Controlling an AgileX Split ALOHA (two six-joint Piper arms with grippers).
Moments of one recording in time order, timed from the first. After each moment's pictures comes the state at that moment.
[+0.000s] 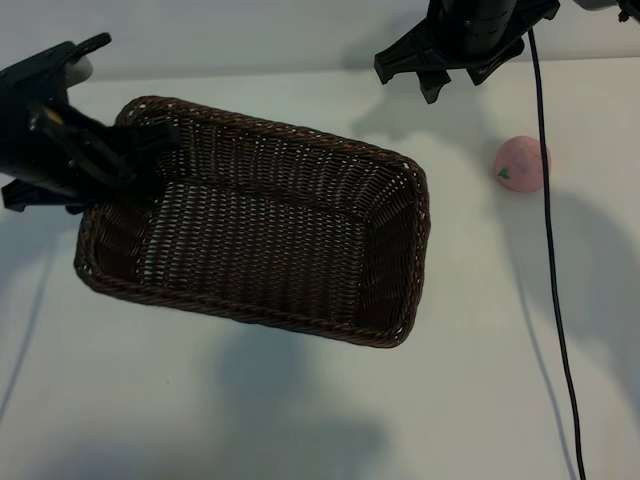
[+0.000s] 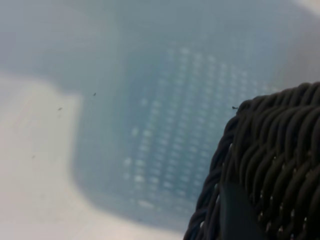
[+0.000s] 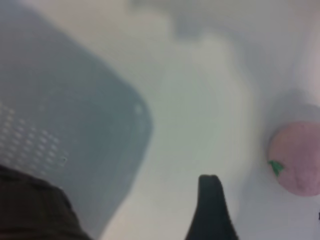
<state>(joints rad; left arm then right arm) -0.20 1.57 -1.03 -0.23 0.58 -0.29 0.54 2.09 -1.99 -0.11 1.22 0.15</state>
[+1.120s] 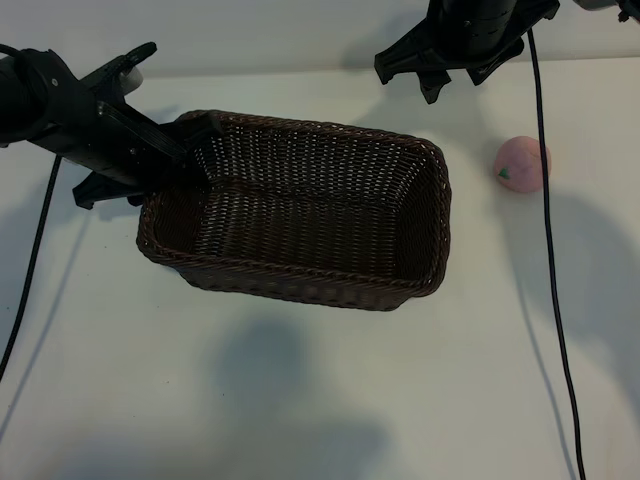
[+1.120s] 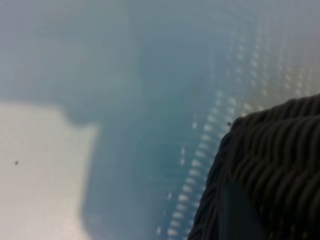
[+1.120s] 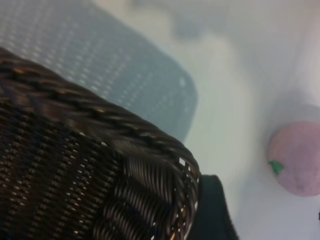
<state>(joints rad) -0.18 1.86 -1.14 -0.43 0.47 -0.20 0.54 2.09 -1.99 -0.11 1.22 0.15</state>
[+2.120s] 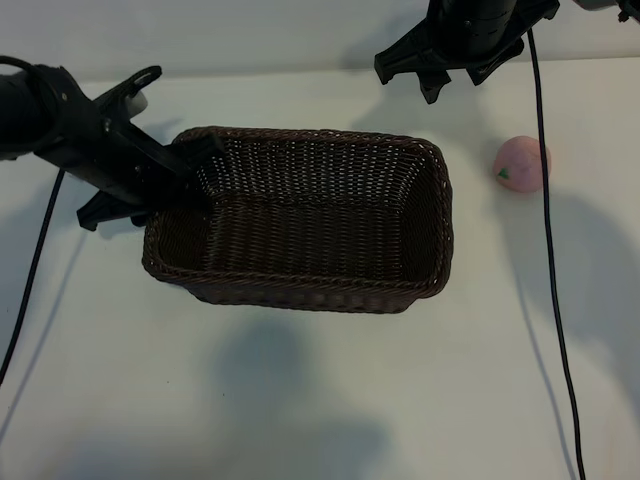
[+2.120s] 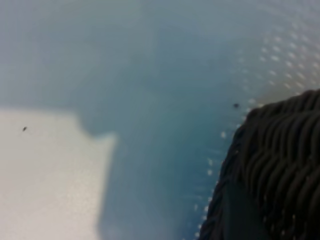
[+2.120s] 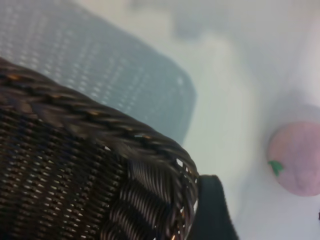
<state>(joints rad) -0.18 1.88 -1.10 -0.43 0.49 -0.23 0.54 2.09 -1.99 -0.11 1.22 0.15</state>
